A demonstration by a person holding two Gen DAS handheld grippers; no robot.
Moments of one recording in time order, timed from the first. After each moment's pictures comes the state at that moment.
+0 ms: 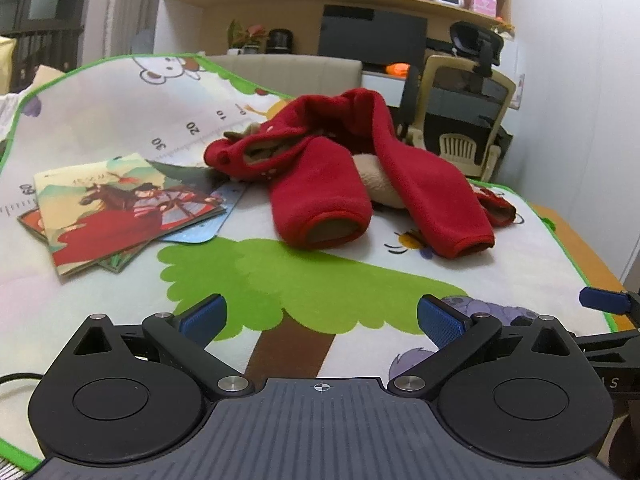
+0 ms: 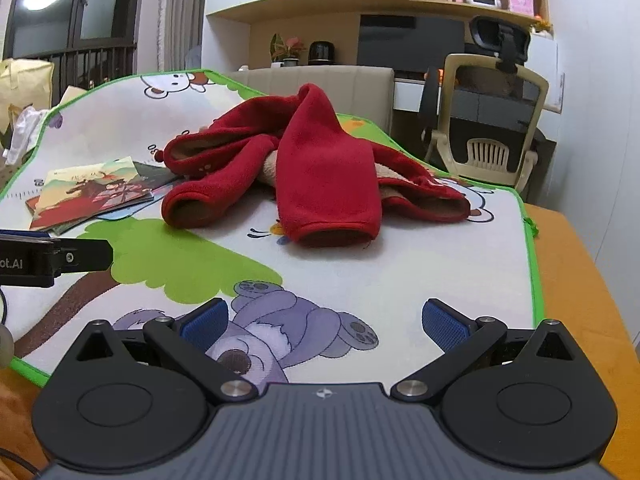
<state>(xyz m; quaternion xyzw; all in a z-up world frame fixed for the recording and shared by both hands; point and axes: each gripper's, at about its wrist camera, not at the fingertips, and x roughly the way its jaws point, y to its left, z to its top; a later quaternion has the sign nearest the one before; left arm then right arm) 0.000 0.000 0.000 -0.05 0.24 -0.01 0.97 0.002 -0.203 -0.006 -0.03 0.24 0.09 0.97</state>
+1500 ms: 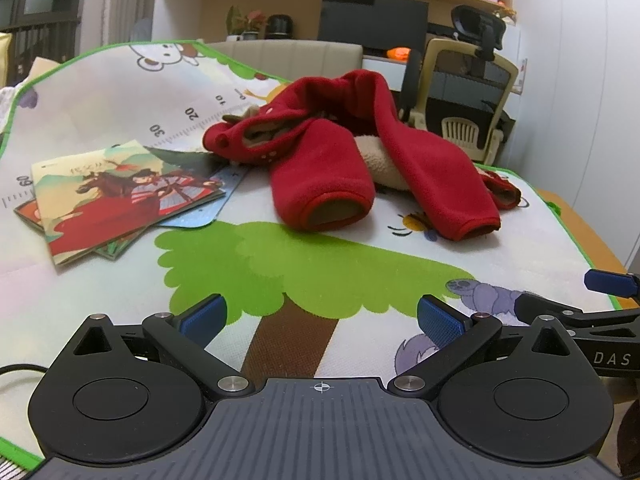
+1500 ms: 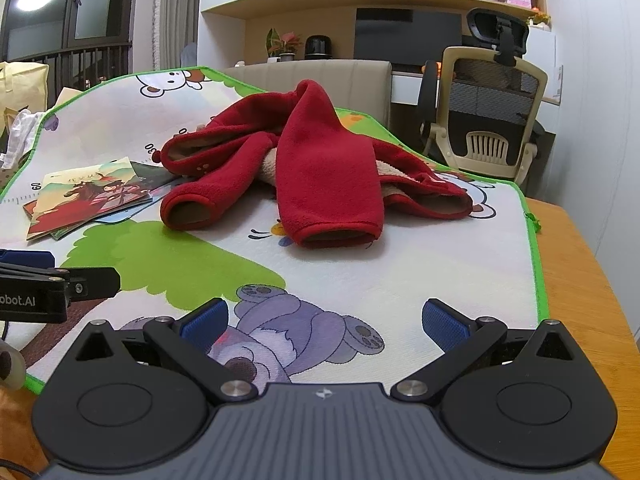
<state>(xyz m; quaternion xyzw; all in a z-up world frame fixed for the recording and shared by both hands) 0.005 -0.001 -0.006 -0.04 0.26 -0.01 0.96 0.007 -0.198 -0.003 -0.03 0.24 0.08 0.97</state>
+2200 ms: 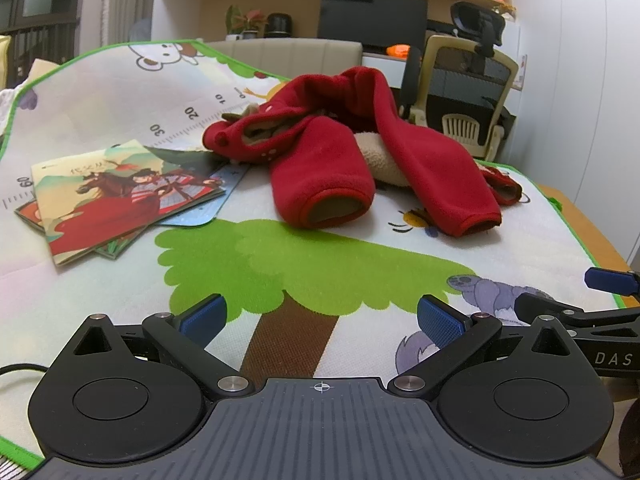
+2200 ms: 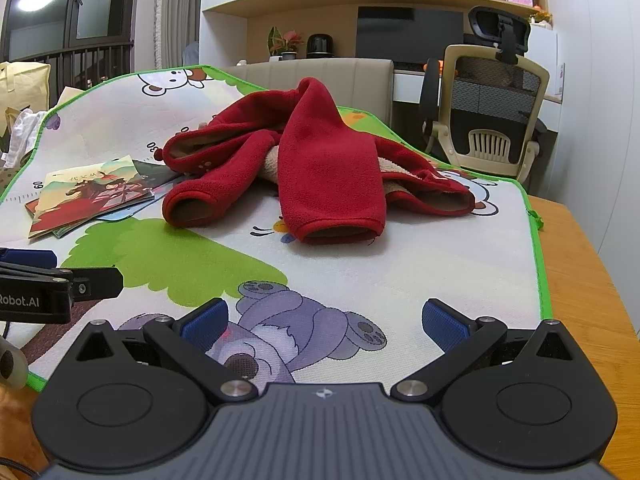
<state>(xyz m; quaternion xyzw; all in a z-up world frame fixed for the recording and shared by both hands) 0.005 -0.003 -0.007 -0.03 0.26 -0.01 0.96 0.007 -0.198 -0.004 -0.03 0.24 0.09 0.97</state>
